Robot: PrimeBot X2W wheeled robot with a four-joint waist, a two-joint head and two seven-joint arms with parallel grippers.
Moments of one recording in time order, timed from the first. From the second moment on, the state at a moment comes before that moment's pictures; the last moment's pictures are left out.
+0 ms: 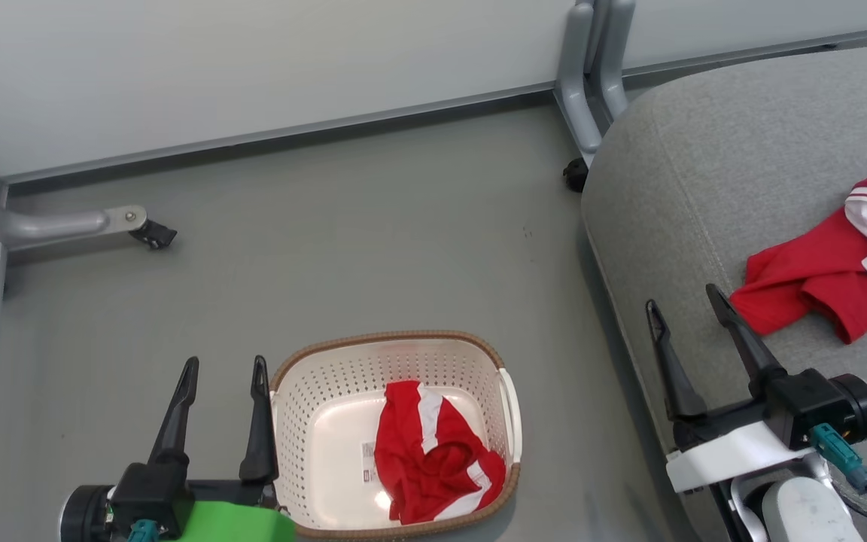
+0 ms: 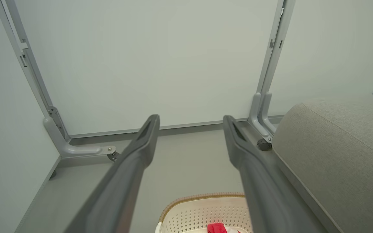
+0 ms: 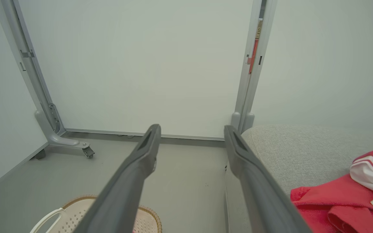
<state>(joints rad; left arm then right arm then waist) 0.08 0.05 -0.11 0.00 -0.14 -0.01 -0.26 -0.06 -0.05 0.06 0.02 0.05 0.13 -0.26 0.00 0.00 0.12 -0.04</state>
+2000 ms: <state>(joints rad) -1.07 0.09 -0.85 1.13 -0.08 -0.05 -0.26 -0.43 -0.06 0.00 -0.32 -0.03 0.13 -0.26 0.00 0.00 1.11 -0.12</state>
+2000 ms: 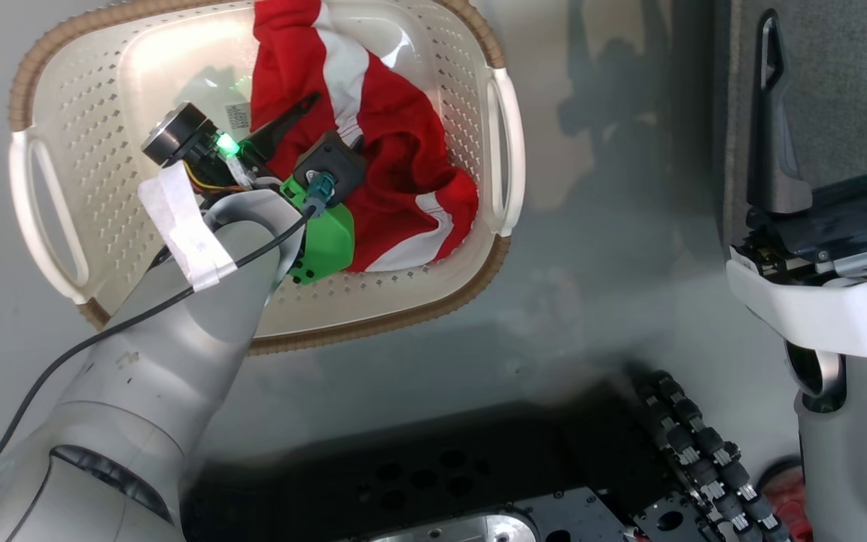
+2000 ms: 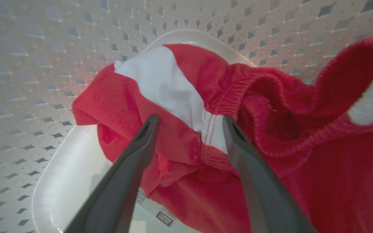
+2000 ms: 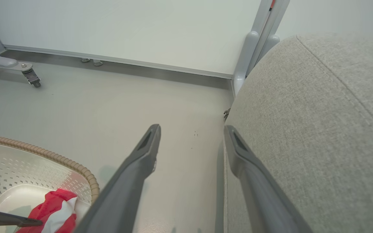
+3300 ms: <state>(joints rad) -1.11 0.09 -0.95 1.29 -0.15 -0.13 -0.14 -0.44 -0.05 0.03 -0.31 0.01 0.13 -0.26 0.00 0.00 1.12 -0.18</state>
